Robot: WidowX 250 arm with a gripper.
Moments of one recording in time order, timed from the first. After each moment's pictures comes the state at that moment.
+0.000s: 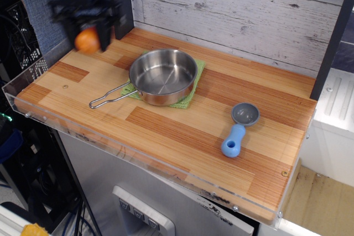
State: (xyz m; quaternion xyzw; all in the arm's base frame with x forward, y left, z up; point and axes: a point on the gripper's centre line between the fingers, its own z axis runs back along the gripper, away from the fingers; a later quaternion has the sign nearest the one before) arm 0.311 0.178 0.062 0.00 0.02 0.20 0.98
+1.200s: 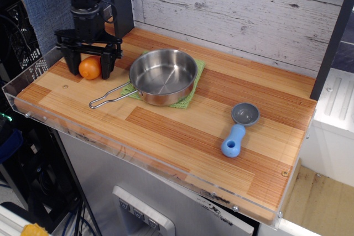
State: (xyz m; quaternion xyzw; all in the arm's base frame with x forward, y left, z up) arm 0.322 0.182 0.014 0.04 0.02 0.17 0.98
